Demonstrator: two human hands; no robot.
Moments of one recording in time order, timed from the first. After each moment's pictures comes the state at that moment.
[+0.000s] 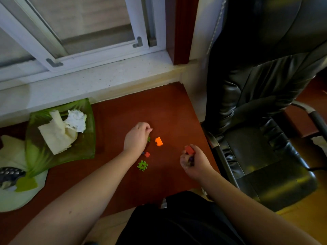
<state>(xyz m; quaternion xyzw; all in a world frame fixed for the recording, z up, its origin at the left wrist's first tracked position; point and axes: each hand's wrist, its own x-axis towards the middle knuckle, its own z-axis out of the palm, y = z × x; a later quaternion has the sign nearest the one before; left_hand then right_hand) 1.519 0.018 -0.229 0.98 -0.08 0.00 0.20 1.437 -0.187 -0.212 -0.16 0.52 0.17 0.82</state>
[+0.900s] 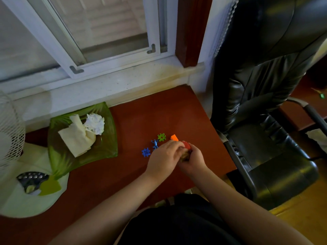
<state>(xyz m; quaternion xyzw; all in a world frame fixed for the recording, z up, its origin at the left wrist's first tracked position) 1.426 0.025 -0.165 0.90 -0.26 0.03 0.34 1.424 -0.091 -0.197 -0.12 0.47 0.09 0.87</state>
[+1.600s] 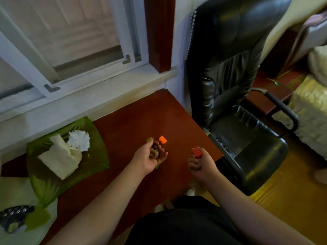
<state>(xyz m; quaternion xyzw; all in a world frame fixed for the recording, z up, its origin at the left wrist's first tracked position) 1.459 0.041 -0.160 0.42 0.34 -0.38 0.76 1.362 -0.121 -0.174 -0.15 0.47 0.01 0.87</state>
